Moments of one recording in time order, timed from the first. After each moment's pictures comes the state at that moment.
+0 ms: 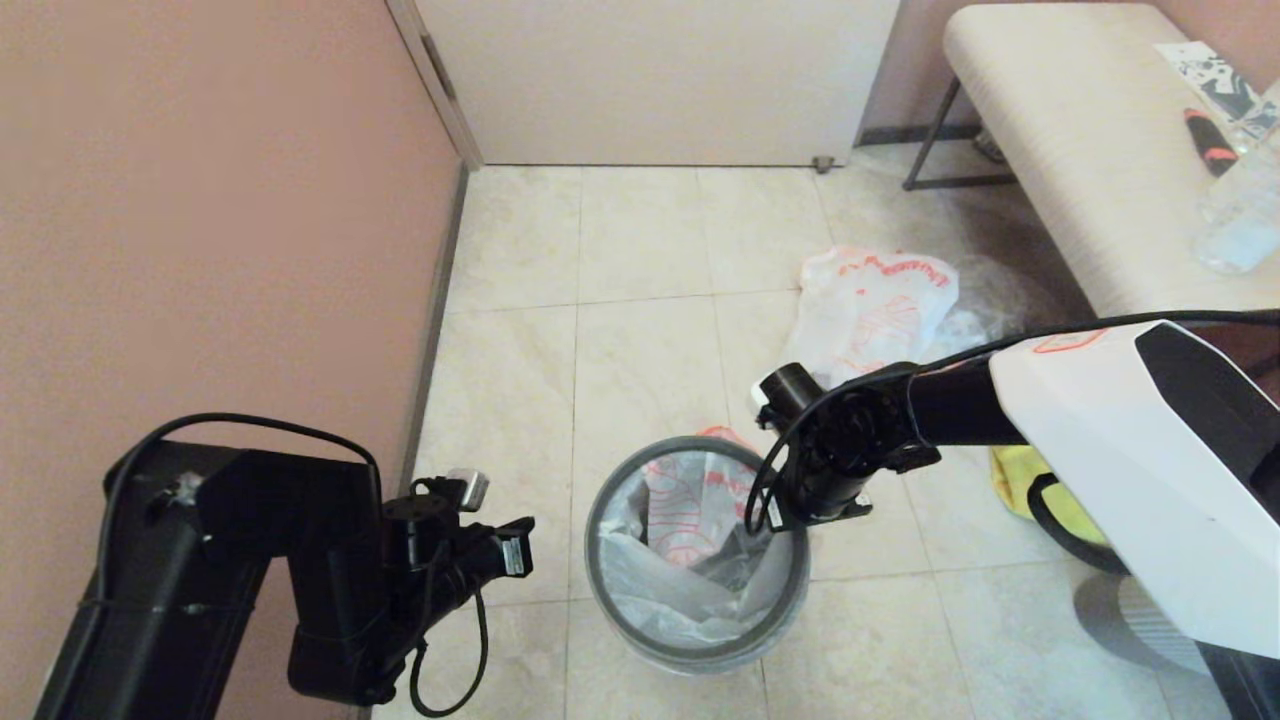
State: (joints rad) left arm -0.17 2.49 -0.60 -1.52 -0.17 -0.12; right arm 0.54 2.38 -1.83 0.57 -0.21 0.32
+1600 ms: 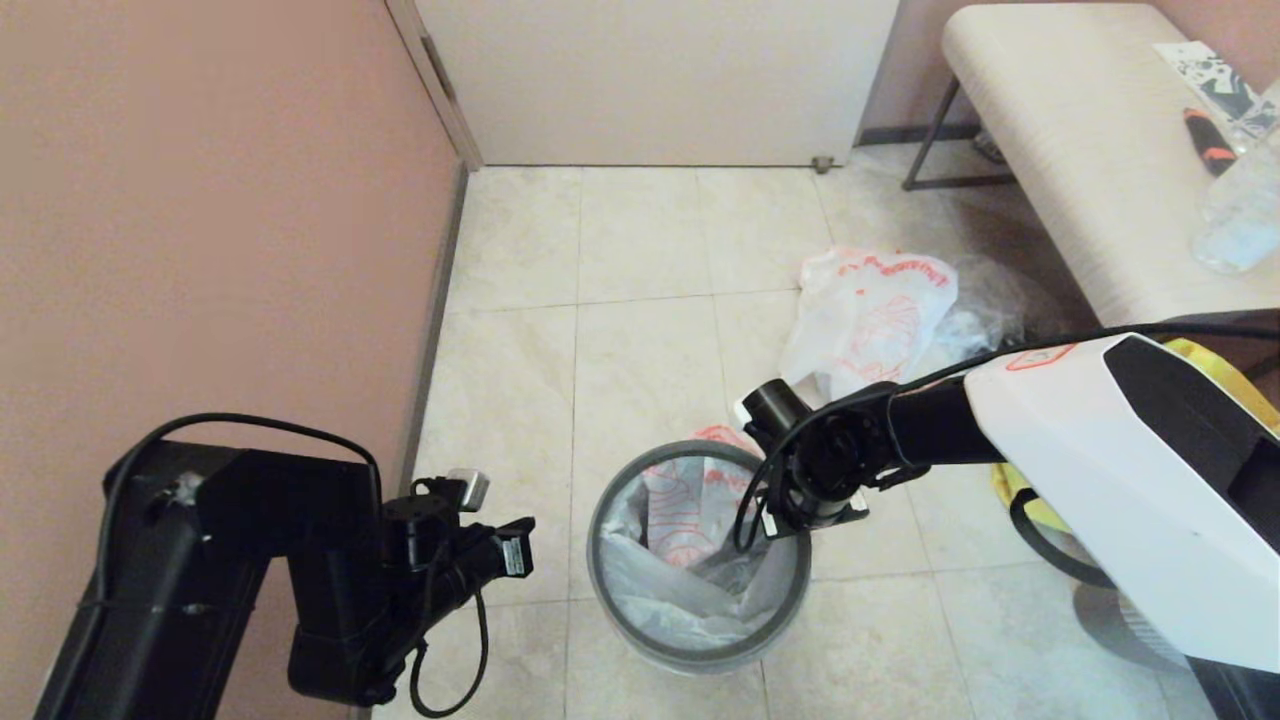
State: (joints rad) left arm -0.17 2.49 -0.60 -1.52 -0.17 -0.12; right arm 0.58 2.39 -1.78 0.50 -0.37 0.35
